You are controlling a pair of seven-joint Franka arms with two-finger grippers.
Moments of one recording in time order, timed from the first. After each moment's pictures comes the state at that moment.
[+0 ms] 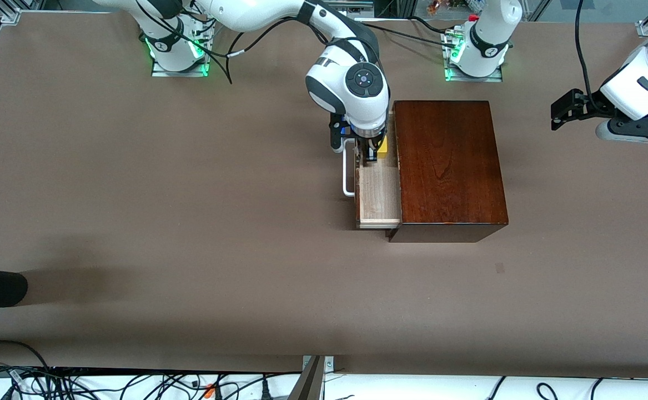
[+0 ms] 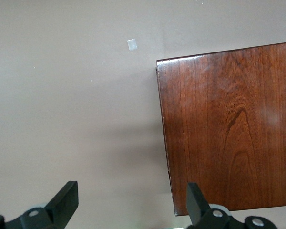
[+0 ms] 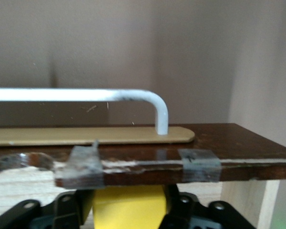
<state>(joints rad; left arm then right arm) -0.07 -0.03 -0.01 -1.63 0.04 1.51 0.02 0.82 0.84 0.19 -1.14 0.01 2.04 2.52</state>
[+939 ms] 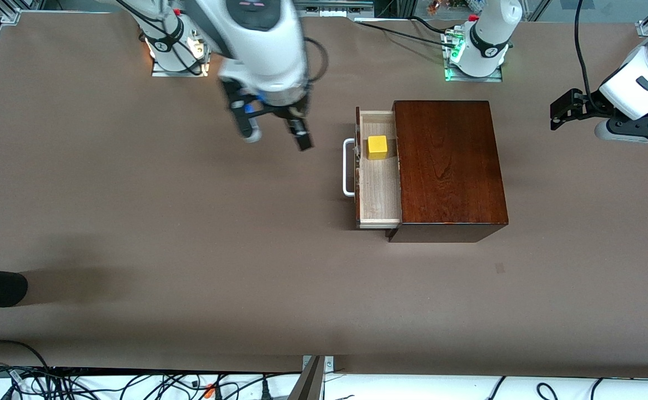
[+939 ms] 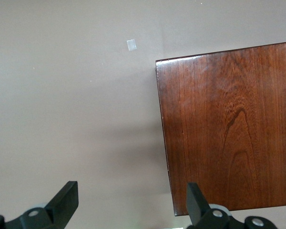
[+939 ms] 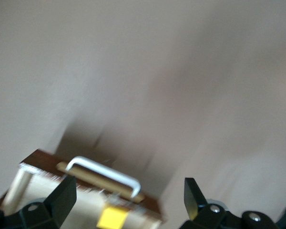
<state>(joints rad) -0.07 -0.03 -0.02 -1.63 0.04 1.51 0.02 0.55 0.49 0.18 -1.01 0.01 1.39 1.72</state>
